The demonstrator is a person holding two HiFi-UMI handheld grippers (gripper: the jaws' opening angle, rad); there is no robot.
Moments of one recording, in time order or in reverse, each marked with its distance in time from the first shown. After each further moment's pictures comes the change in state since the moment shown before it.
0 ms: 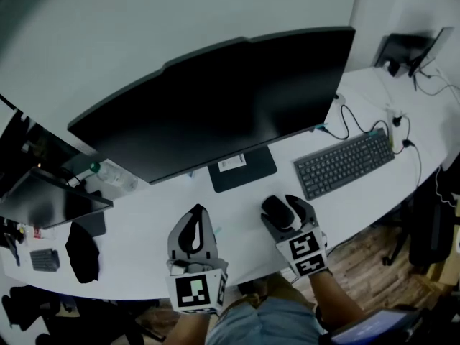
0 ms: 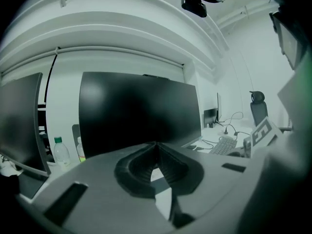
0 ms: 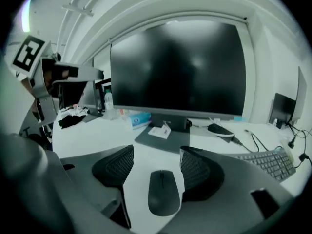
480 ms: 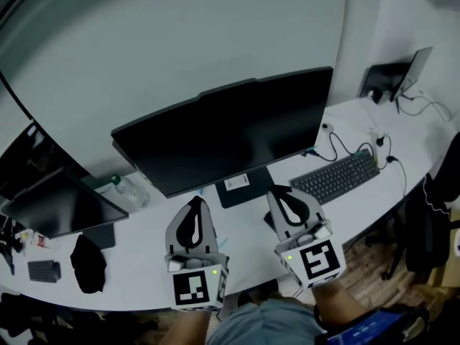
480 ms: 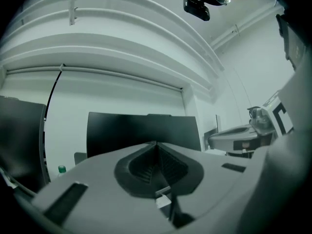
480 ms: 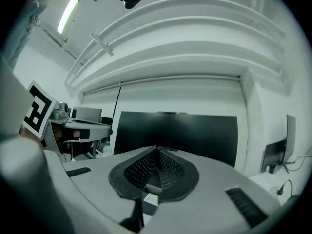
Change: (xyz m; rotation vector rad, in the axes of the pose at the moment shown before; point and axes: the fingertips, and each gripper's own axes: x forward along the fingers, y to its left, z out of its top) left arm -0.042 0.016 0.096 -0.011 -0.239 -0.022; right arm -0.110 0.037 0.195 -0.122 -0.539 -0.097
